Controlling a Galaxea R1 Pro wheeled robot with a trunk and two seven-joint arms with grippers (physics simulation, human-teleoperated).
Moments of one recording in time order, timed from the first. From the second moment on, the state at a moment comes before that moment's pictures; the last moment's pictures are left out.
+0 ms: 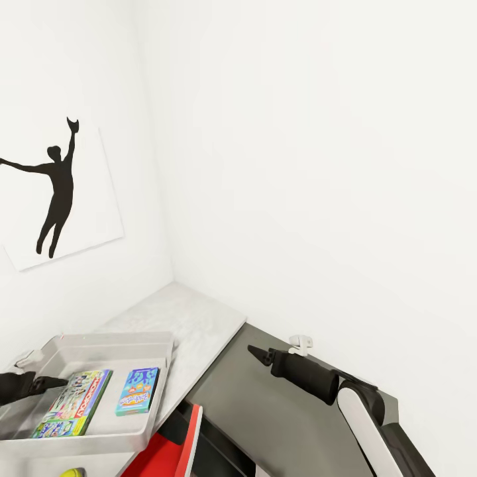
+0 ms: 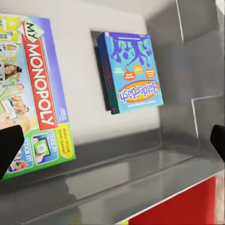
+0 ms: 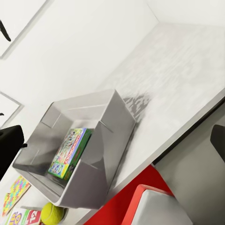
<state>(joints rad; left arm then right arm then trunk) -0.56 0.74 0.09 -0.67 0.03 0.79 -1.23 -0.25 -0.09 0.22 -1.56 -0.76 0.68 0.24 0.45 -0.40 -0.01</state>
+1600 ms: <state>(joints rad) -0.56 0.62 0.16 -0.67 0.04 0.76 -1.57 -0.25 -0.09 0.22 -1.56 -0.76 0.68 0.24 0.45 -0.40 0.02</state>
